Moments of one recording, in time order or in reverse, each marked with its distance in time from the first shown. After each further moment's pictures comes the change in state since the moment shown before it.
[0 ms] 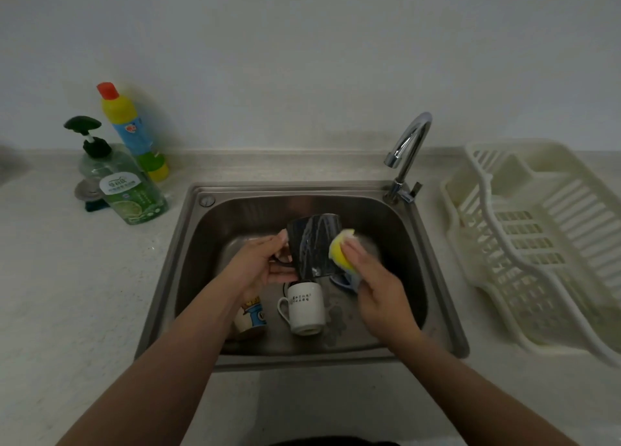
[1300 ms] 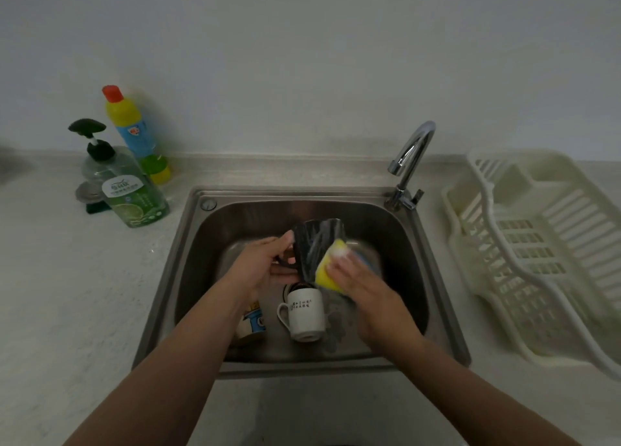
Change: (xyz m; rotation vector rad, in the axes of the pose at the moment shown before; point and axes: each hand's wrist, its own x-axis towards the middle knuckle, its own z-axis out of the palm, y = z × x) left_hand 0.007 0.005 0.002 0.038 0.078 0.020; right_hand -0.005 0.002 -0.001 -0.296 -0.133 -0.235
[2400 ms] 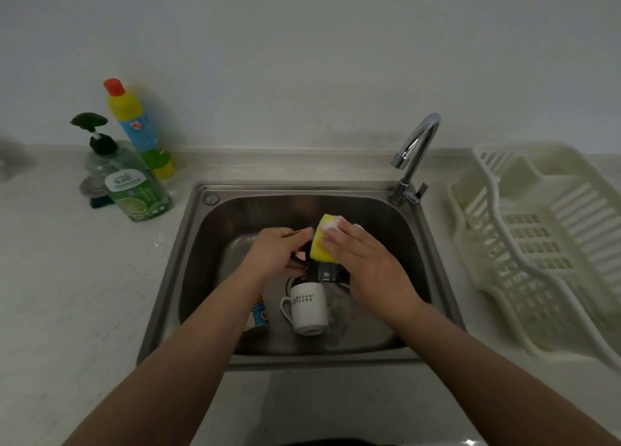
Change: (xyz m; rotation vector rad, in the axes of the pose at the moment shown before) left_hand -0.005 0.011 0.019 0.279 0.073 0.094; right_hand 0.048 0.001 -0.015 -0.354 0.022 -0.143
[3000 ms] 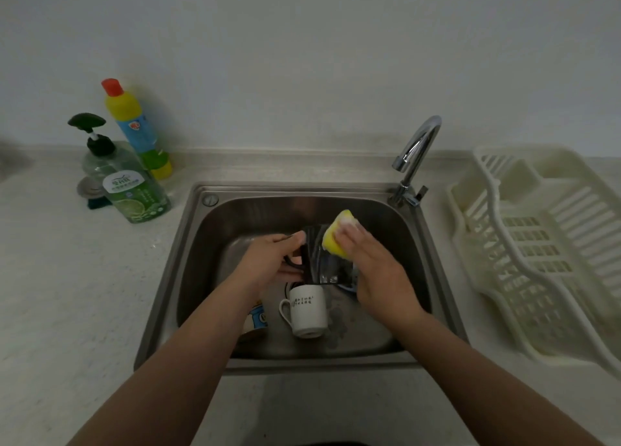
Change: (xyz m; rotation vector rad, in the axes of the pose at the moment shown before) left_hand 0.002 -0.011 -0.008 -0.190 -0.036 -0.087; right_hand -0.012 0.003 0.005 0.271 0.010 0.212
